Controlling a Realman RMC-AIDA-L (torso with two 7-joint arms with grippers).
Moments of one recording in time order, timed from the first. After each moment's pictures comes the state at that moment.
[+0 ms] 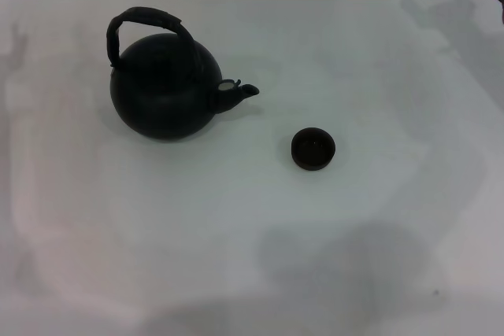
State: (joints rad) left arm -0.52 -2.07 2.33 0.06 -1.26 0.99 -0.24; right arm 0.62 2.03 -1.18 -0.27 2.50 0.74 -2.42
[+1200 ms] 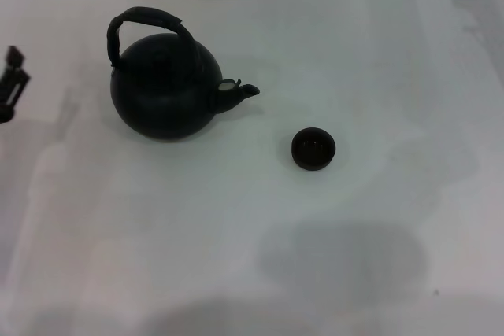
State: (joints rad) left arm -0.22 -2.08 2.37 0.15 -0.81 1.37 -0.29; right arm 0.72 2.03 -0.88 -0.14 2.64 0.63 -2.64
